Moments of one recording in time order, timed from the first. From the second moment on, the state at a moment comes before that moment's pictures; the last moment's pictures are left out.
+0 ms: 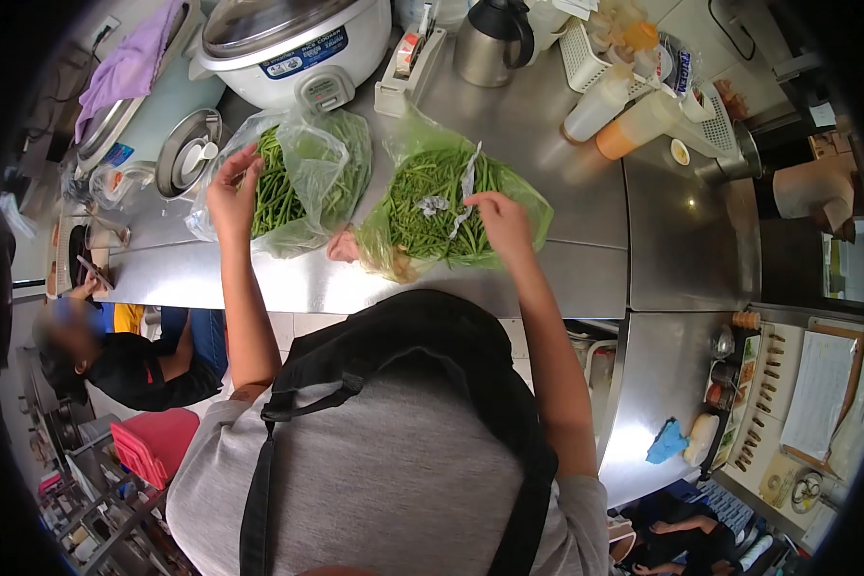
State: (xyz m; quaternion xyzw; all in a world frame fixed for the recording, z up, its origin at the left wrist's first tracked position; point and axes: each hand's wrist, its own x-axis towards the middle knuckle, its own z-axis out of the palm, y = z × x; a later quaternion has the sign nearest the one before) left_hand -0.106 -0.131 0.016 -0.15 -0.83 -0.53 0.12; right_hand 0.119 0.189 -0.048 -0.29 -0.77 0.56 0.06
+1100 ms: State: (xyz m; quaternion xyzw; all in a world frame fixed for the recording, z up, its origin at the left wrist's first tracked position) left_hand -0.014 0.006 -0.014 -0.29 -0.59 -0.65 -0.39; right_hand 0.122 0.145 0.009 -0.15 -0.84 0.52 -0.01
